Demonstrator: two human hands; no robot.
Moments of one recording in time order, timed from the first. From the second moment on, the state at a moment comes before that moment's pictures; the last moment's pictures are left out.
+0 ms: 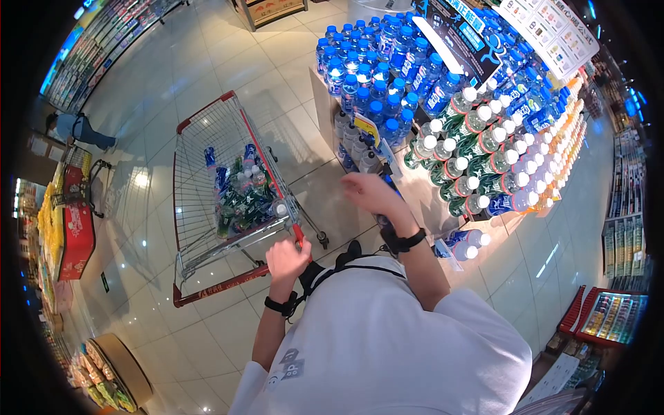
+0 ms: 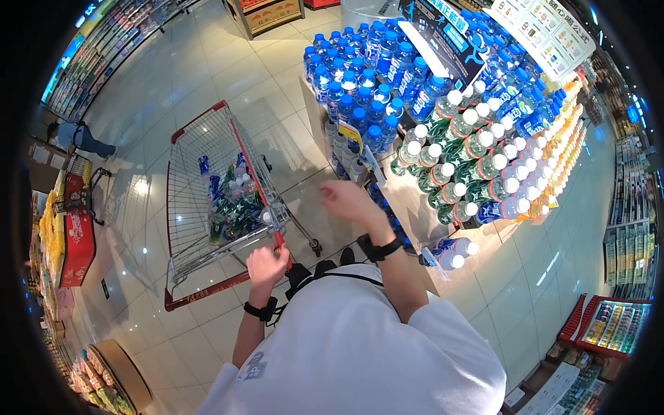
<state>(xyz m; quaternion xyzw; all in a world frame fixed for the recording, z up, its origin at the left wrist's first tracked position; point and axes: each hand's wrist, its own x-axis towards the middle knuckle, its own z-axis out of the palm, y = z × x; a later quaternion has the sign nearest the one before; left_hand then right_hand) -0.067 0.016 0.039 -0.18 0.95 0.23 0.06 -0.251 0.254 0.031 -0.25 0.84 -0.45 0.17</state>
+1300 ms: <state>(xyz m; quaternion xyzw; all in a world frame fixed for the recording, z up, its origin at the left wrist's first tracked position) -0.066 0.015 0.034 -0.17 0.96 0.23 0.04 -0.311 0.395 -0.012 0.02 0.97 -0.22 -0.08</state>
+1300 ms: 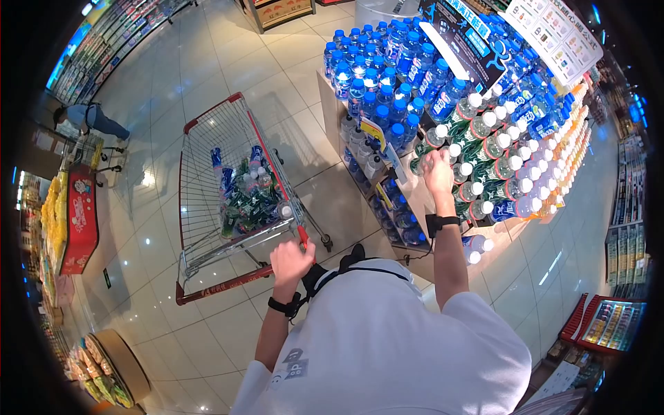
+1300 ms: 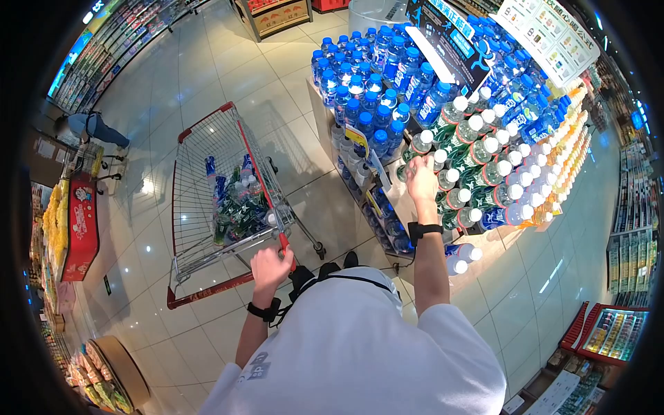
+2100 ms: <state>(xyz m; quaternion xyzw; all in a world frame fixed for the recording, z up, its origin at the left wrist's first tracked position) -0.065 0.016 0.035 -0.18 0.96 0.23 0.05 -0.248 0.391 0.037 0.04 0.98 -0.20 0.03</state>
